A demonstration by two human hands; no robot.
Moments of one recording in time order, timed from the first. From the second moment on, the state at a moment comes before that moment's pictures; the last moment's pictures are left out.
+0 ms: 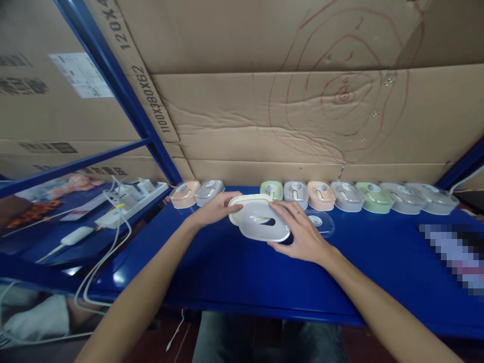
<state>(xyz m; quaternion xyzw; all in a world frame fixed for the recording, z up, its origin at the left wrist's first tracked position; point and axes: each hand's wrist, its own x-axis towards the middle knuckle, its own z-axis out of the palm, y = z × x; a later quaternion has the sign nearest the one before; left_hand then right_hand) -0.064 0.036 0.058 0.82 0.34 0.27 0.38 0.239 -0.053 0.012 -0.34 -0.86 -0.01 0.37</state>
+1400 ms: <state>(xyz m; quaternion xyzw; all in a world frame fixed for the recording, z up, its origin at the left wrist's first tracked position) -0.042 0.031 0.034 0.83 0.21 0.28 0.43 0.249 -0.038 -0.003 -0.41 -0.85 0.05 0.33</state>
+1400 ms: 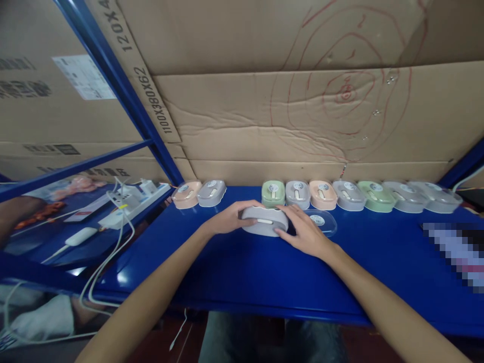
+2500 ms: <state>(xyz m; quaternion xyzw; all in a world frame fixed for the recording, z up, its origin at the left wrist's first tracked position) -0.073 0.054 0.033 0.84 0.37 0.24 0.32 0.272 -0.038 0.031 -0.48 -0.82 -0.01 0.32</state>
